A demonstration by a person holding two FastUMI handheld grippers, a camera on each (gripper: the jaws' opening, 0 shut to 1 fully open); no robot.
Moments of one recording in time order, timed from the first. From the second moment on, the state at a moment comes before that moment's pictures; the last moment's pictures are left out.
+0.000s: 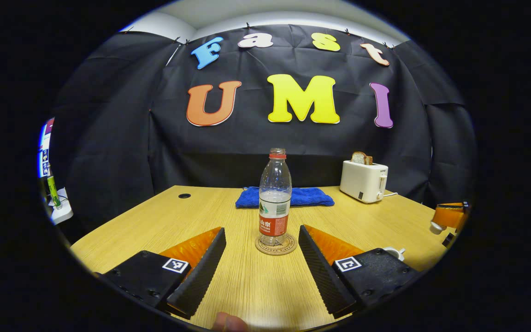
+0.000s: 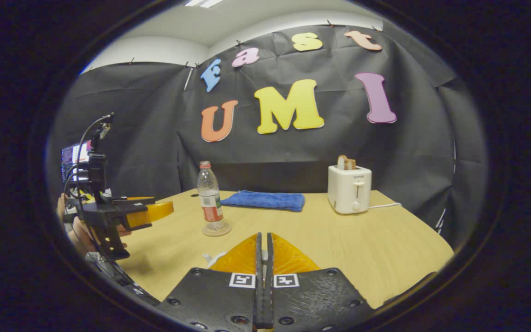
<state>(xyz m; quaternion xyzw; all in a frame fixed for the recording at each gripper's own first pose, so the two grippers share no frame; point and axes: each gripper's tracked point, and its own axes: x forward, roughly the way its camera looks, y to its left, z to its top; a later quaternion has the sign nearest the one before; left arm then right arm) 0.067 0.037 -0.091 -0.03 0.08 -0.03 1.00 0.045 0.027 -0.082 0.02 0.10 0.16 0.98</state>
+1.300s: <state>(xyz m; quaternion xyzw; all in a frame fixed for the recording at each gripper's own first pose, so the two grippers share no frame) -0.012 0.071 -0.069 0.00 0.04 0.02 1.00 0.085 0.090 -0.141 -0.01 0.12 0.21 0.97</state>
